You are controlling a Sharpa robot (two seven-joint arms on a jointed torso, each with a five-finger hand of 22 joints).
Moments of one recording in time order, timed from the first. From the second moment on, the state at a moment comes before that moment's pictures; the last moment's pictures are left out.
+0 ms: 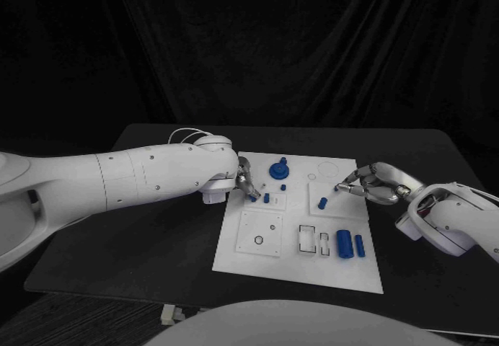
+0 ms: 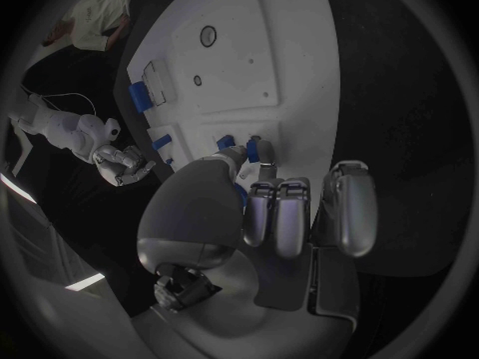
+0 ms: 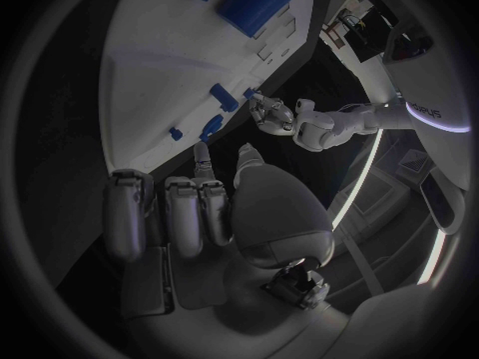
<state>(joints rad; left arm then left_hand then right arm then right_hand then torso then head) 1.29 -0.55 -0.21 1.34 -0.97 0.11 -0.69 1.23 -0.05 0.24 0.28 0.37 0.91 0.01 0.46 1.05 1.47 -0.06 1.57 1.31 1.47 -0.11 1.57 1.31 0.03 1.47 0.00 1.33 1.31 1.14 -0.98 -0.21 1.48 -1.02 -0.35 0.18 1.18 0.11 -0.16 0.29 0.26 0.80 0.12 0.40 0.18 1.46 0.03 1.57 1.31 1.47 -0.03 1.57 1.31 0.02 1.47 0.07 1.48 1.31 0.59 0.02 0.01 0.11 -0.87</state>
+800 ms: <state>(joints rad) 1.29 -0.55 -0.21 1.34 -0.98 0.13 -0.70 1.18 -0.05 0.20 0.29 0.20 0.93 0.03 0.43 1.02 1.47 -0.06 1.56 1.31 1.47 -0.11 1.57 1.31 0.03 1.47 0.00 1.33 1.31 1.14 -0.98 -0.21 1.48 -1.02 -0.34 0.18 1.19 0.11 -0.16 0.29 0.25 0.80 0.12 0.40 0.18 1.46 0.03 1.57 1.31 1.47 -0.03 1.57 1.31 0.02 1.47 0.08 1.48 1.31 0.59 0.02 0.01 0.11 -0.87</state>
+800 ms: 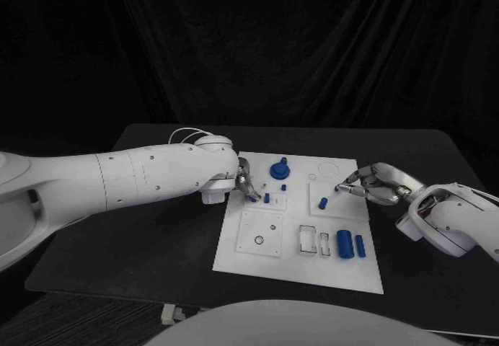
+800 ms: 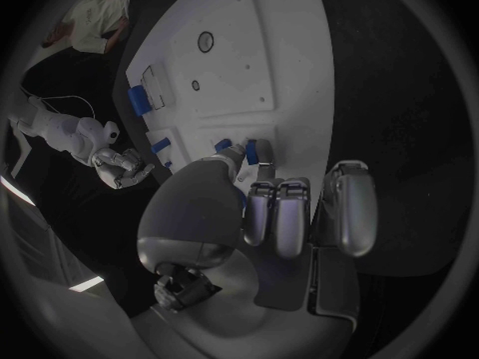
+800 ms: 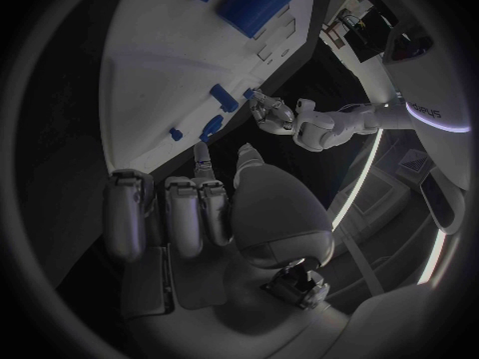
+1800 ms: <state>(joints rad) 1.29 -0.54 -0.21 1.34 -1.02 0.16 -0.70 1.23 -0.07 0.23 0.26 0.43 0.96 0.00 0.47 1.08 1.47 -0.06 1.56 1.31 1.47 -0.11 1.57 1.31 0.03 1.47 0.00 1.33 1.31 1.13 -0.98 -0.21 1.48 -1.02 -0.34 0.18 1.20 0.11 -0.16 0.29 0.29 0.80 0.12 0.40 0.18 1.46 0.03 1.57 1.31 1.47 -0.03 1.57 1.31 0.02 1.47 0.08 1.48 1.31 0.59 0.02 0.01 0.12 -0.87</state>
